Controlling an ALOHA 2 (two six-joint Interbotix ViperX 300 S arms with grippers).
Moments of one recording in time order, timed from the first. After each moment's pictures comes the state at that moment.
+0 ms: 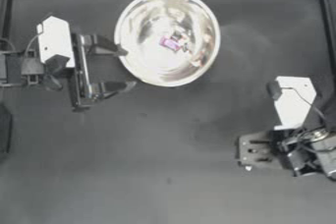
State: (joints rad) left arm 0.29 -0.41 0.89 0.31 -0.13 -0.29; right arm 0.33 -0.21 0.60 -0.22 1.03 2.05
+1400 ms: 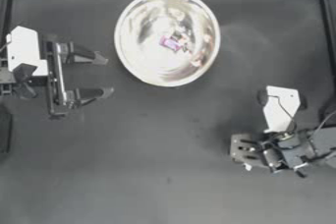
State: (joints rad) left arm 0.29 -0.56 1.03 0.30 -0.16 -0.30; right arm 0.23 -0.04 0.71 -0.15 0.87 2.11
